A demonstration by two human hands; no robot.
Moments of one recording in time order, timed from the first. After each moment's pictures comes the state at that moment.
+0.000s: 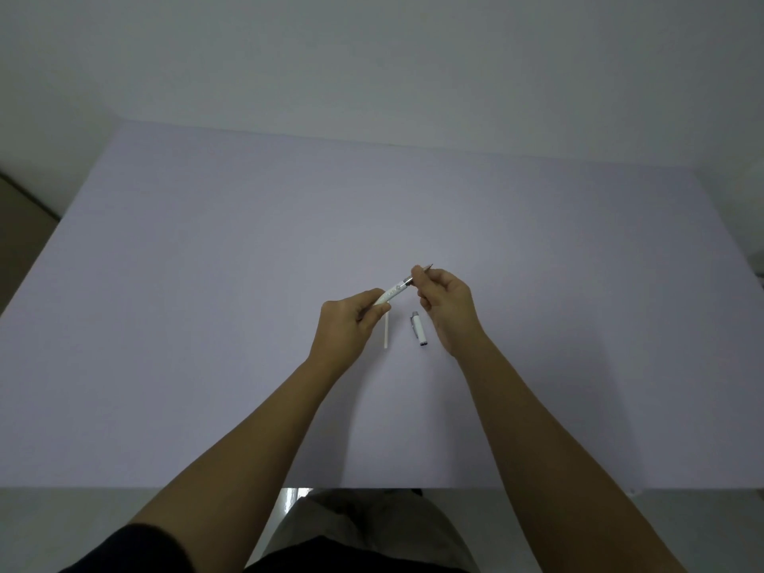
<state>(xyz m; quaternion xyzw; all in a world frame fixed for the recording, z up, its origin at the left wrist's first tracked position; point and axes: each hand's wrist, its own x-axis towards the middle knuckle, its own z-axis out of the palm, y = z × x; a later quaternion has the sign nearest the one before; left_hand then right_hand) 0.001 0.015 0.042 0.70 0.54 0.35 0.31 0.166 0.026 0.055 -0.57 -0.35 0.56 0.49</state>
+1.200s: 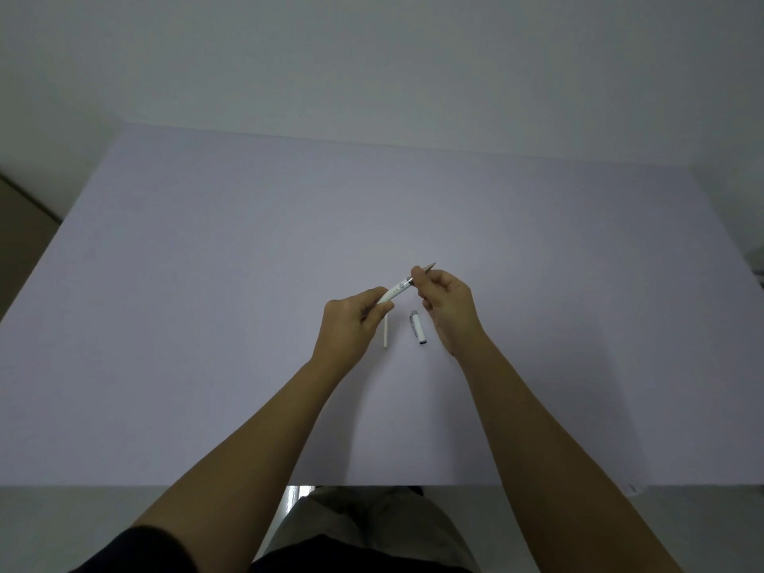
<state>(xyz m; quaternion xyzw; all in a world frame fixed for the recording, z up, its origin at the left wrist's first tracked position) 0.006 0.011 0.052 0.71 0.53 0.35 0.29 0.169 0.021 0.056 -0.58 -0.36 0.55 0.48</state>
